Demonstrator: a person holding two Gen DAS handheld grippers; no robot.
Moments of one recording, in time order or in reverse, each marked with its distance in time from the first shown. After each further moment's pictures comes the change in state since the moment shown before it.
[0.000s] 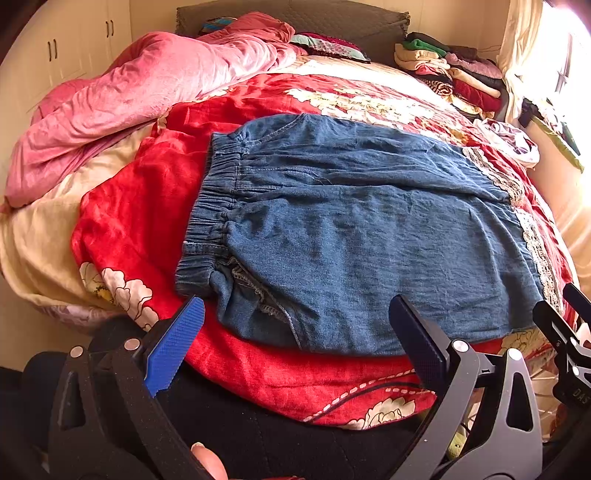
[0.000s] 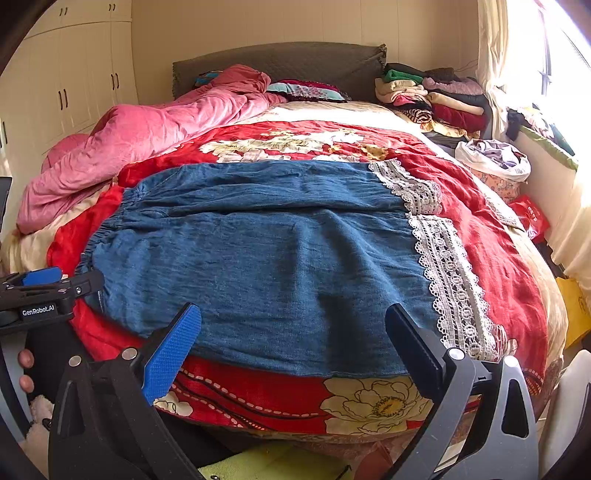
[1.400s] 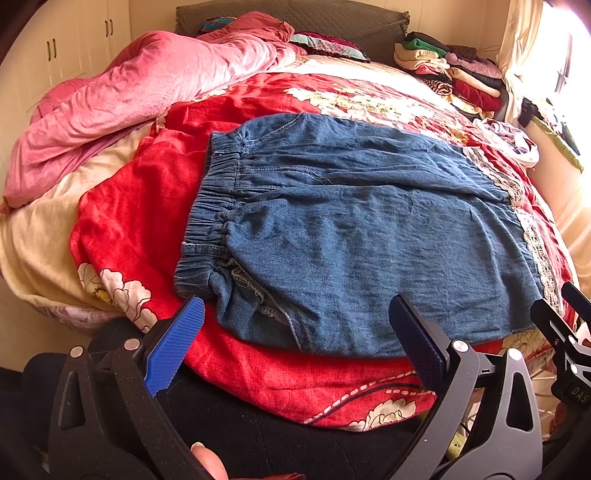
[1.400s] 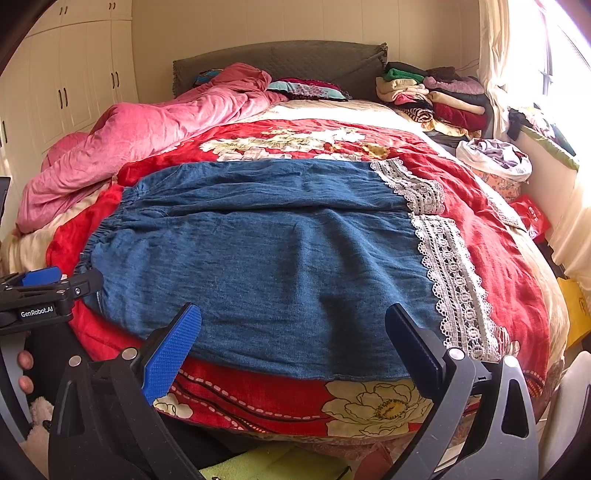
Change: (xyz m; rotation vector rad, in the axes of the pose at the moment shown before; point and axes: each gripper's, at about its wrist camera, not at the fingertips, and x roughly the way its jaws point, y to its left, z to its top) left arm -0.001 0.002 0.002 -0.003 0.004 -0.001; right arm 0.004 0.005 0.001 0.001 0.005 -0.001
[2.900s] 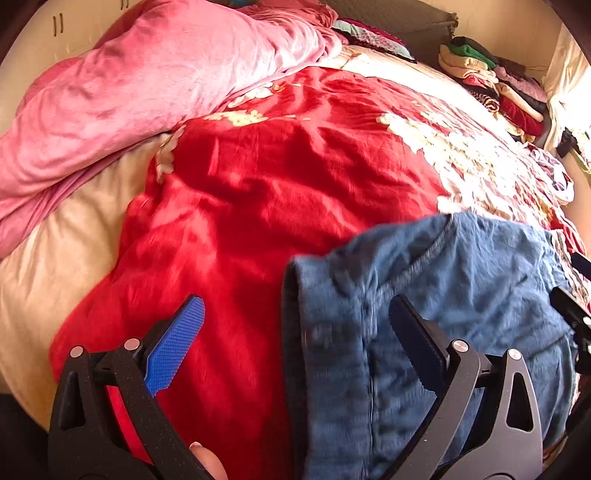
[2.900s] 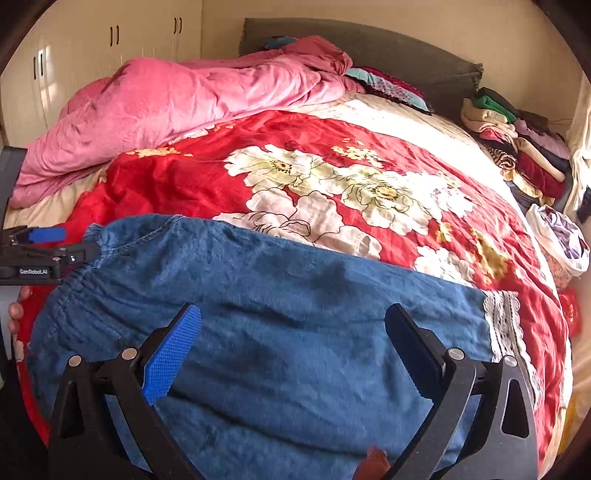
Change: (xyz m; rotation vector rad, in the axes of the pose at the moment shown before) left arm 0.137 0.106 0.153 -0.086 0.074 0.017; right arm 0.193 0.060 0.176 -0.301 0.107 0.131
